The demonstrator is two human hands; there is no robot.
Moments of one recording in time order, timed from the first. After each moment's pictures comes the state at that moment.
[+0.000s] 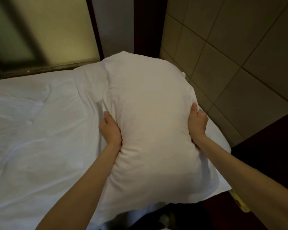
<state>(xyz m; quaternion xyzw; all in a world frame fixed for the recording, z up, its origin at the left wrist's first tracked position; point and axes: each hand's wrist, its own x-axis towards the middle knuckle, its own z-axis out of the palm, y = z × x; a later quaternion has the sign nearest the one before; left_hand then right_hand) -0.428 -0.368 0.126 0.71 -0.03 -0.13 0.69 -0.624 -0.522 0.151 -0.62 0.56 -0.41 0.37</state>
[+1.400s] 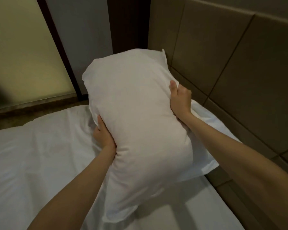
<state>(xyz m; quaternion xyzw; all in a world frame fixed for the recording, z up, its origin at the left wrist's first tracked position) -0.213 -0.855 0.094 0.65 0.01 -0.19 0.74 -0.380 -1.017 0.195 -0.74 0.46 -0.45 0.21</state>
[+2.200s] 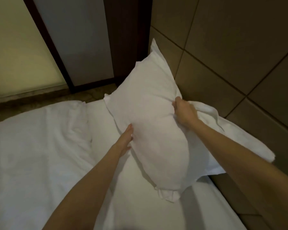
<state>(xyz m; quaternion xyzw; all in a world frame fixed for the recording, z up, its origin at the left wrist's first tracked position) -0.177 -1.001 -0.049 0.64 -0.14 -0.57 0.49 -0.345 -1.162 0.039 -0.87 0.49 -0.08 0.06</state>
